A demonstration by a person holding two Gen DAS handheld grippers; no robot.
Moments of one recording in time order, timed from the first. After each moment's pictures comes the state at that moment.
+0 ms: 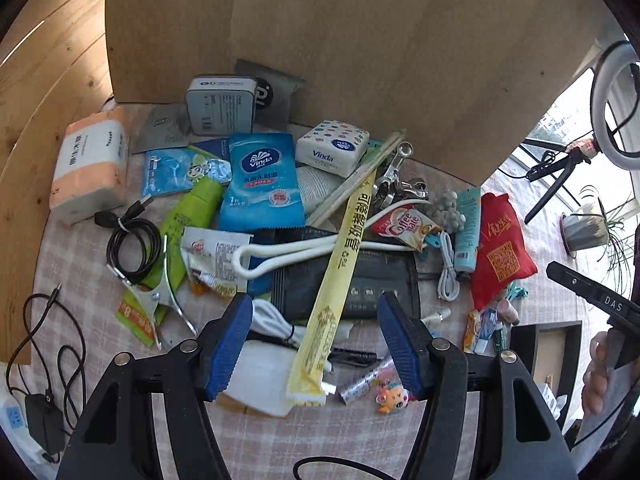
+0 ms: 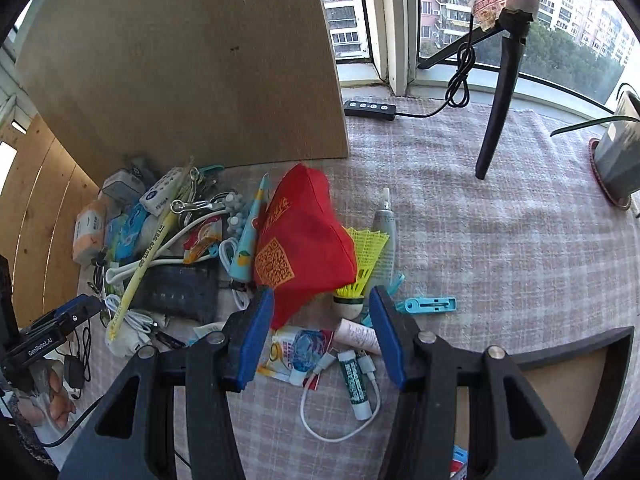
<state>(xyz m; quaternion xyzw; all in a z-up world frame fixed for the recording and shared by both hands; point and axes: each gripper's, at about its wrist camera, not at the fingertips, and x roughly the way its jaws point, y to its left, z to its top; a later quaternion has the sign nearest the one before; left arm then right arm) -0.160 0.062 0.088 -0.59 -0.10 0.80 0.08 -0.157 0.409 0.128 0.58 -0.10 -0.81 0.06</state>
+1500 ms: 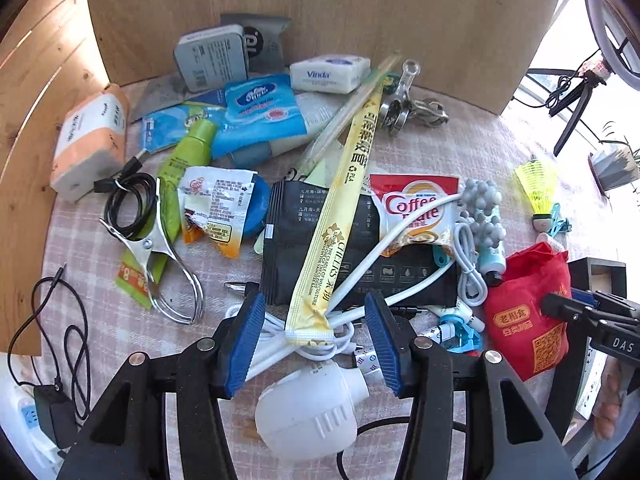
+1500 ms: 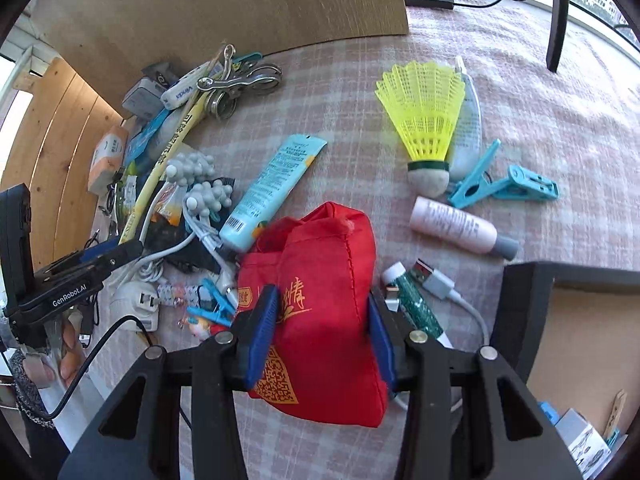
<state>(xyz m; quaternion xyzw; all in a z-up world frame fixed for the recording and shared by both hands) -0.082 0.077 0.059 -0.60 0.00 0.80 0.07 -0.073 0.359 0.064 0.63 -0.12 -0.76 0.14</state>
